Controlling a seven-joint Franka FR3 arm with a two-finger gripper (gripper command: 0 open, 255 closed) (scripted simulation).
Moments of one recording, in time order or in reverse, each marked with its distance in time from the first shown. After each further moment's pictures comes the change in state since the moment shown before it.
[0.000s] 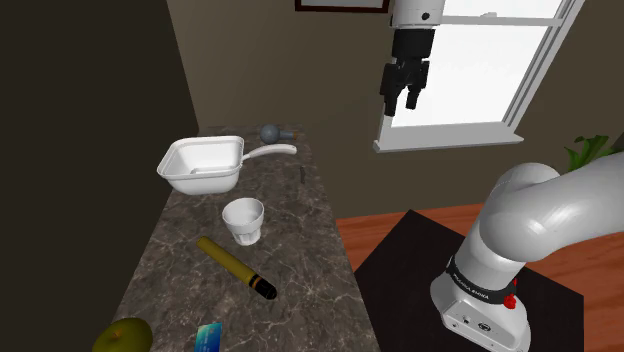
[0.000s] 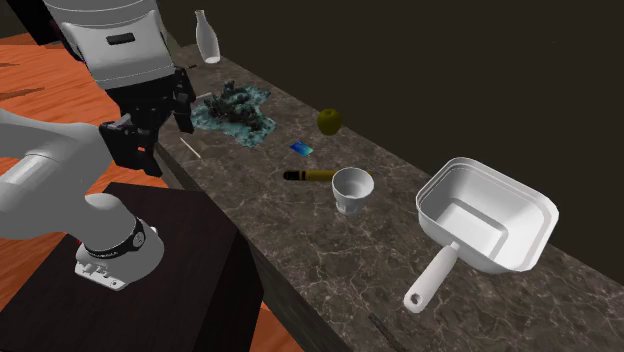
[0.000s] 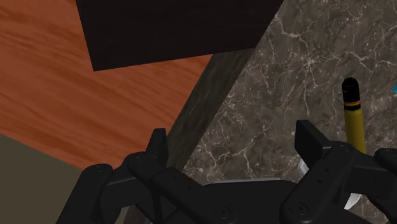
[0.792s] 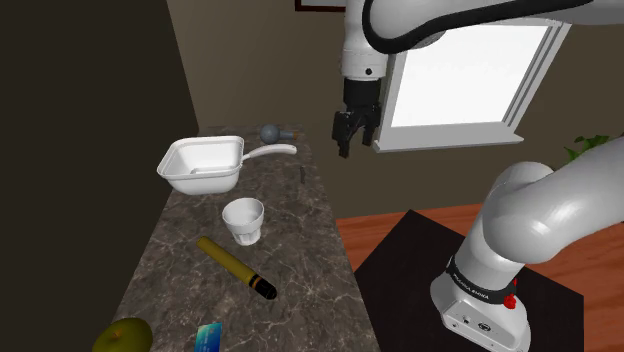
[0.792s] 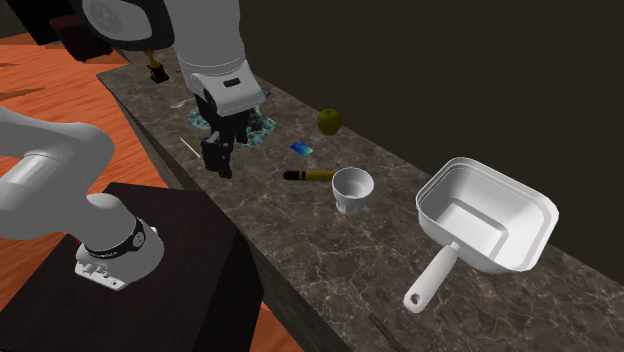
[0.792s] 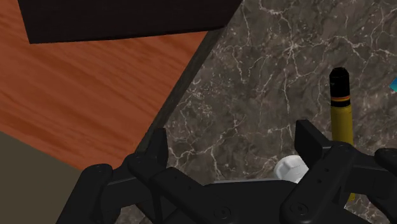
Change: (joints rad) arm 0.070 0.134 0.148 -0.141 0.089 0.302 0.104
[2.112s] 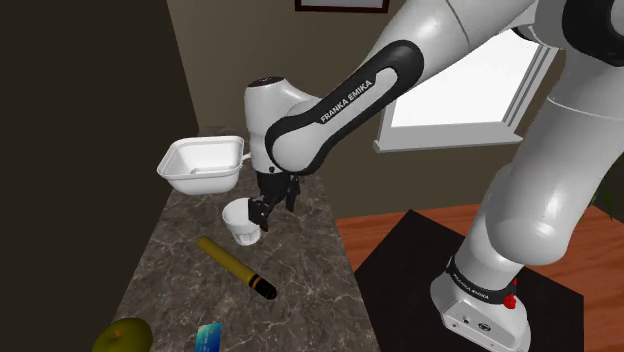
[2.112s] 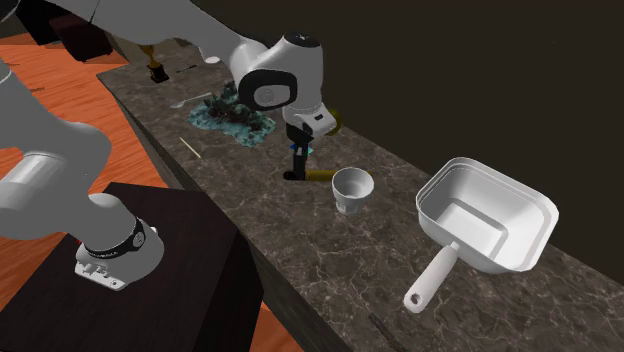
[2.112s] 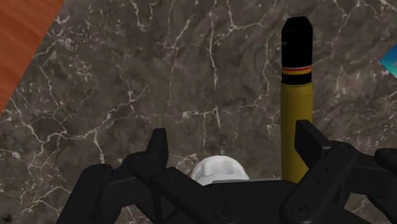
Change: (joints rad) arm 0.088 0.634 0.268 0.114 -0.078 0.563 0.277
